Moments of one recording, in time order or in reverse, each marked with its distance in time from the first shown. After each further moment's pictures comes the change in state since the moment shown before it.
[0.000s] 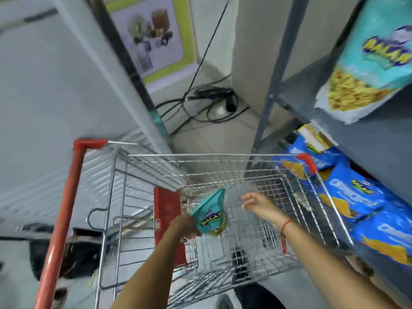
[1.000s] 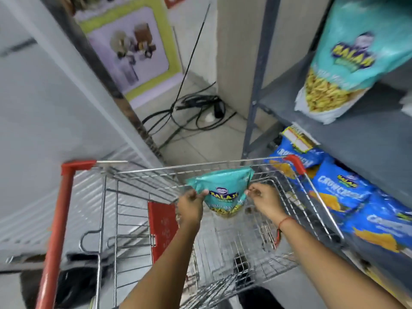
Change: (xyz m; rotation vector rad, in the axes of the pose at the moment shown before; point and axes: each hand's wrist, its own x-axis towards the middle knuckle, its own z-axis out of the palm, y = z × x) left_hand 0.004 0.057 -0.015 -1.057 0.529 0.312; right_hand -0.007 -0.023 -0.022 -0.075 0.396 -0.236
